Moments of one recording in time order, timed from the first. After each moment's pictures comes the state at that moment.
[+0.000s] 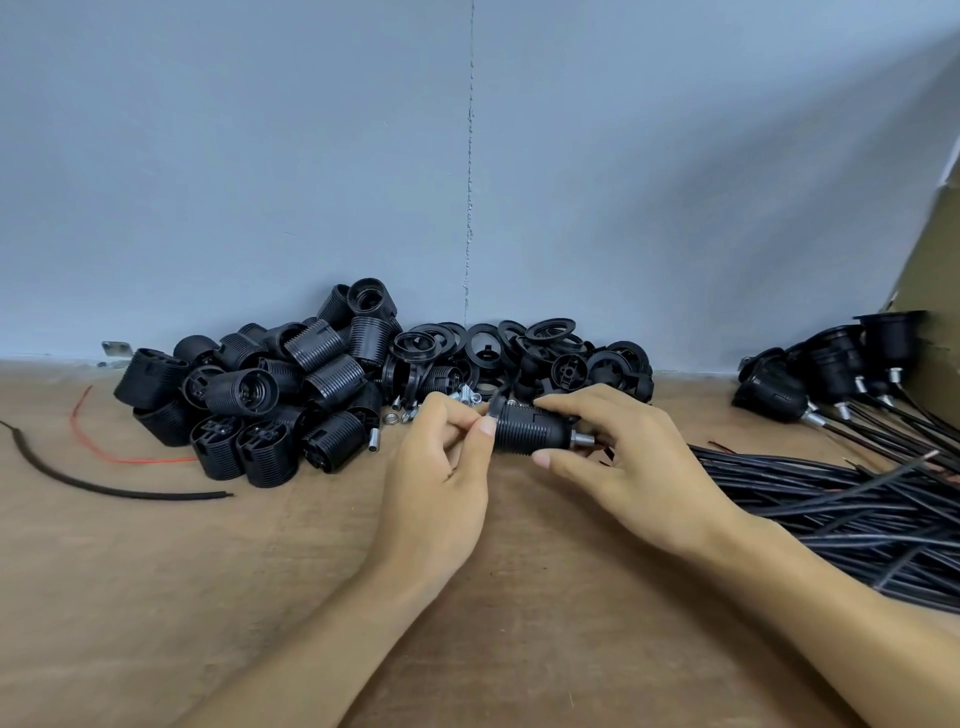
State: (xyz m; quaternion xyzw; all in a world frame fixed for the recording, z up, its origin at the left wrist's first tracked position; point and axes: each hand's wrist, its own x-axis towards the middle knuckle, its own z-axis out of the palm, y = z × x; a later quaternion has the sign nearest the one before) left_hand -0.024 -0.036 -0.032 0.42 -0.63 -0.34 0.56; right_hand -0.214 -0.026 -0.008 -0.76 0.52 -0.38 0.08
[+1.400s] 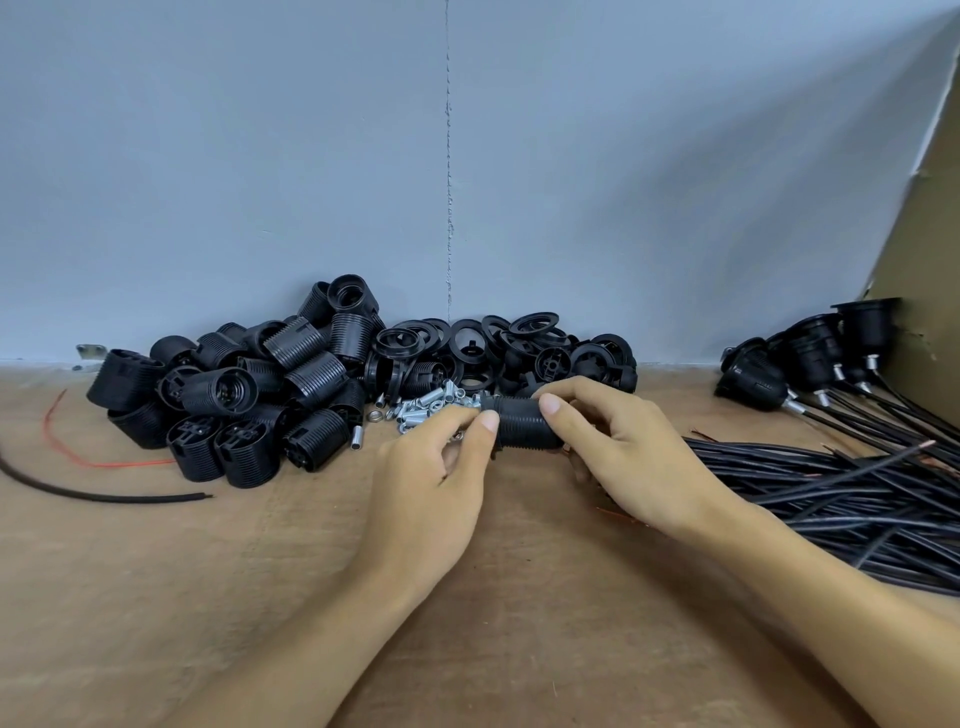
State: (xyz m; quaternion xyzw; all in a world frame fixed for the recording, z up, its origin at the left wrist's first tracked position) left_hand -0.028 -0.031 -0.030 0.41 -0.68 -0.25 0.55; right_hand -0.214 -0.020 -0.001 -0.71 0.55 -0.40 0.20
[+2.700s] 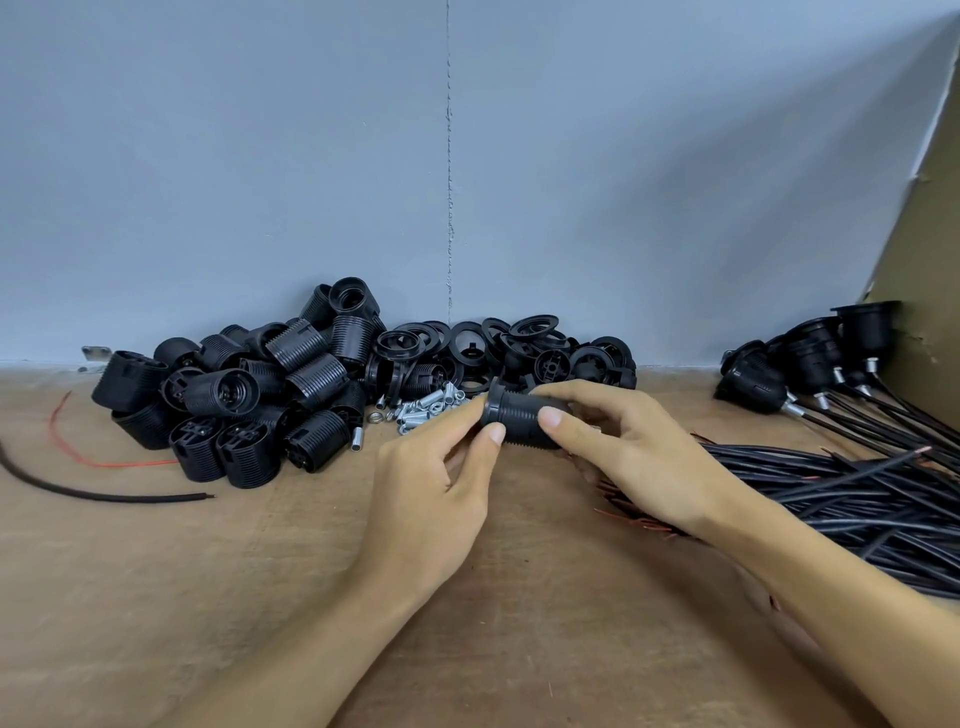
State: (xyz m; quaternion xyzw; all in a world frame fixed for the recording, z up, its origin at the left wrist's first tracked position) left_hand -0.028 -0.031 -0.032 0.34 -0.72 -0.23 0.56; right_hand -0.225 -0.019 0.005 -0.73 0.49 -0.39 0.27
